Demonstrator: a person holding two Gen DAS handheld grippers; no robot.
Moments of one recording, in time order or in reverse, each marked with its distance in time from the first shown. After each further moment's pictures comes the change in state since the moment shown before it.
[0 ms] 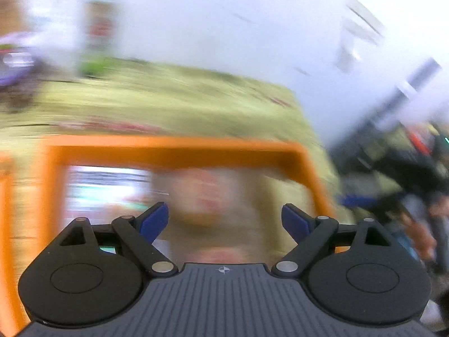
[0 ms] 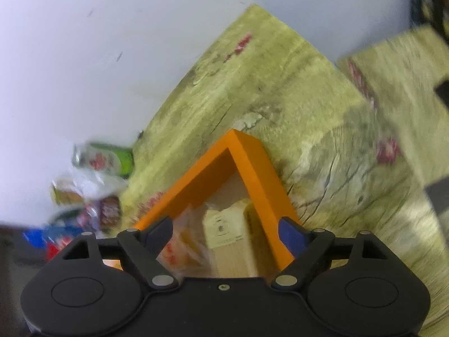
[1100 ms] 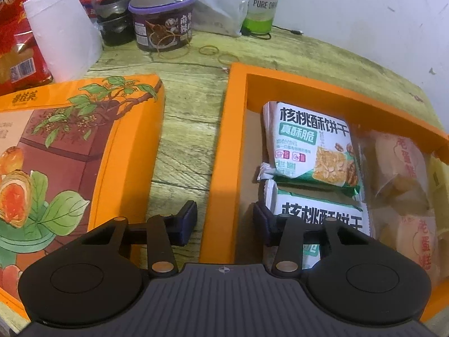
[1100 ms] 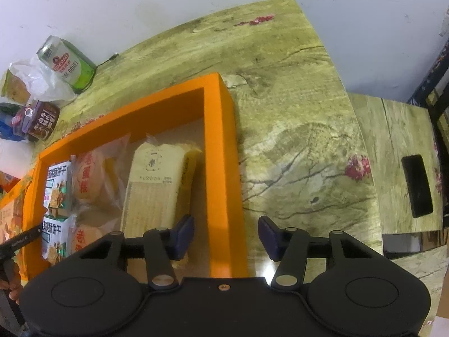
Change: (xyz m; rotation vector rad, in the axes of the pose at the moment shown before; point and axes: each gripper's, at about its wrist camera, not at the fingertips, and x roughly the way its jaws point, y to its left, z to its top) left arm 0.031 0.104 -0.068 -0.108 0.023 0.352; right arm 0.029 0.007 -0.042 -0.386 0.060 -0.286
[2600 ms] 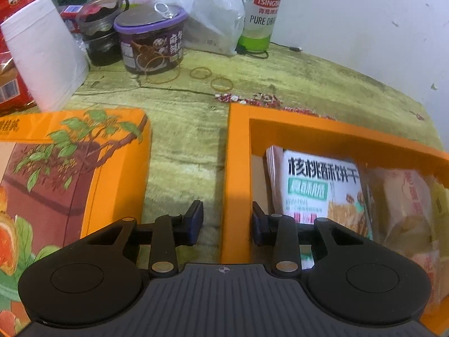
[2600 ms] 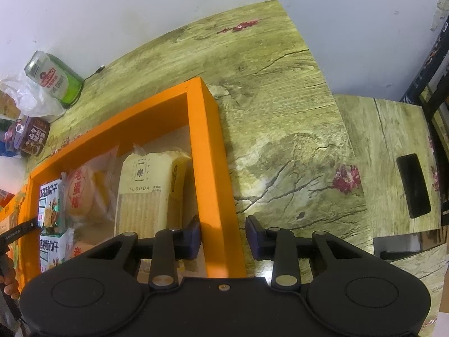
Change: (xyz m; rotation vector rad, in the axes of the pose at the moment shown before) left arm 0.020 -0.004 0.038 0.004 -0.038 -0.023; right arm 0.006 -0.014 0.016 0.042 -0.023 -0.006
